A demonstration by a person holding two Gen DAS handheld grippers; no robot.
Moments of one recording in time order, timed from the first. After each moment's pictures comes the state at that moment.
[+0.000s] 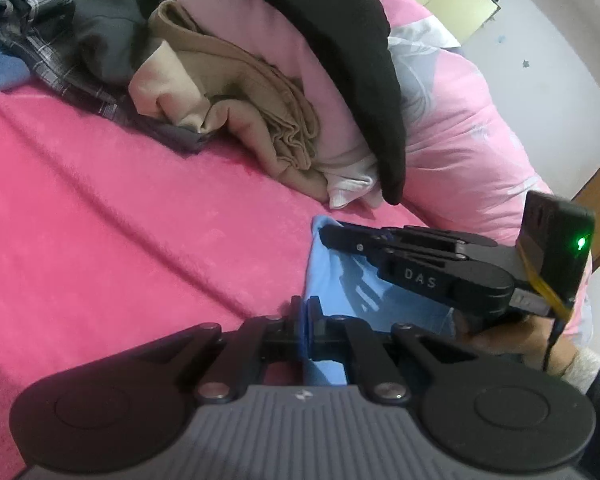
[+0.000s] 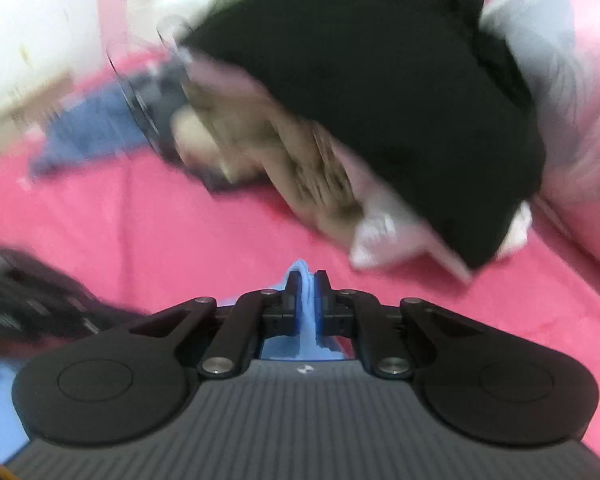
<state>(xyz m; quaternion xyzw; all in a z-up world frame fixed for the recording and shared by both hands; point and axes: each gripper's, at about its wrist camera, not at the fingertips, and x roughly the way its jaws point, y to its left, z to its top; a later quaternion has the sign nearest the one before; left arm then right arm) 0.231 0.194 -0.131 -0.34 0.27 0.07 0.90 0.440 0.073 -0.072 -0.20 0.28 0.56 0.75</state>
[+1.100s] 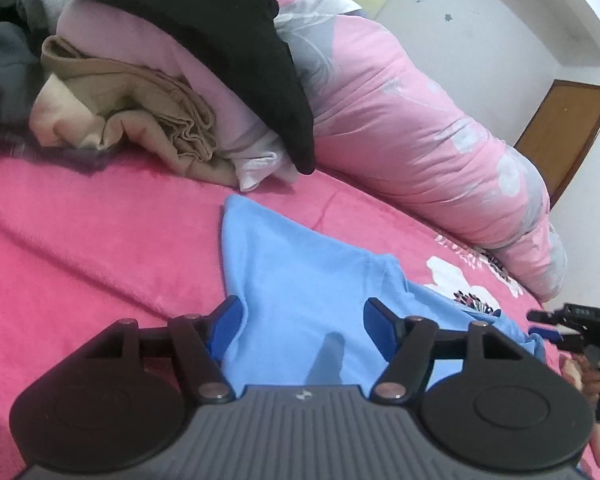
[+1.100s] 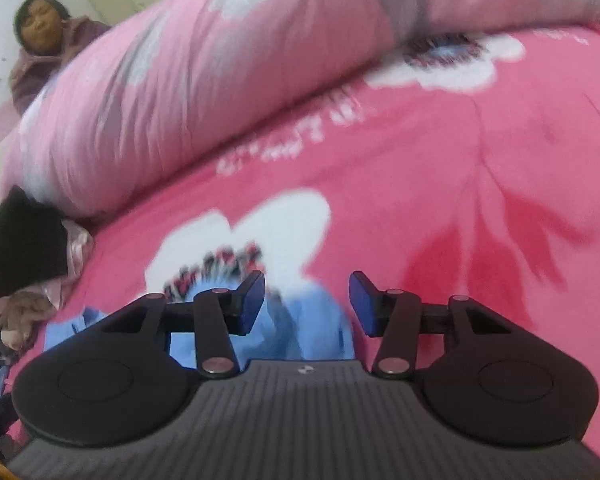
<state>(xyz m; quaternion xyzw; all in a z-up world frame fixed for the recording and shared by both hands) 0.236 0.160 -0.120 -0.25 0.26 -0.02 0.93 0.417 -0.318 -0.053 0.17 0.36 0.13 0.91</state>
